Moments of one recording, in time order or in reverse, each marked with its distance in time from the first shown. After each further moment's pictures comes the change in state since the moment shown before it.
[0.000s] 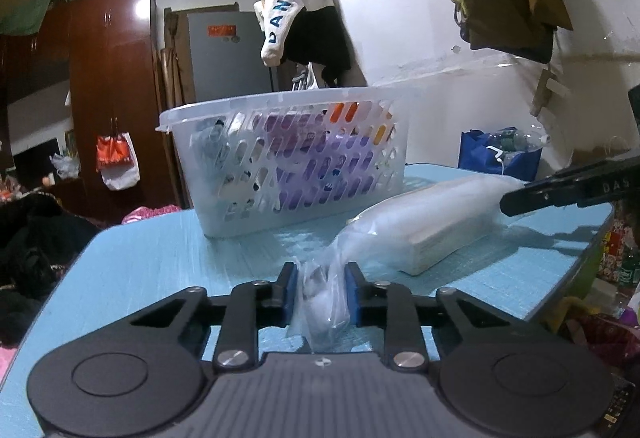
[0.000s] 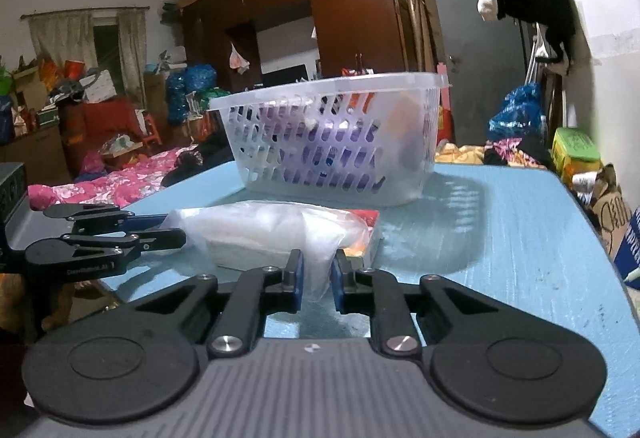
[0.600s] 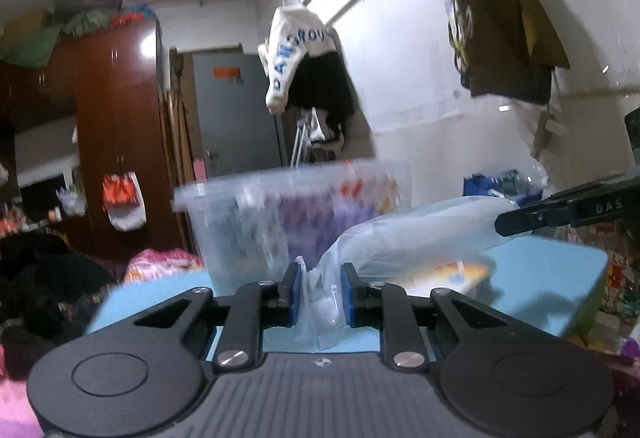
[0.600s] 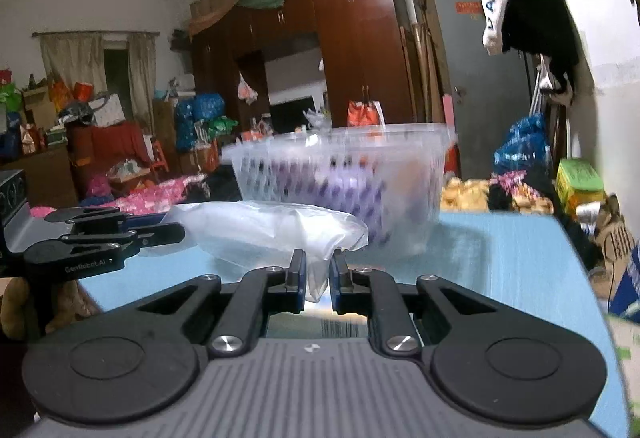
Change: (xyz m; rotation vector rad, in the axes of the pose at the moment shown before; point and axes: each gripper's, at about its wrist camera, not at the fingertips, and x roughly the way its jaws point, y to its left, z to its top) left arm -0.020 0.008 0.044 0.017 -0.141 0.023; right arm -0.007 0.002 0.033 -0.008 -0.102 0.023
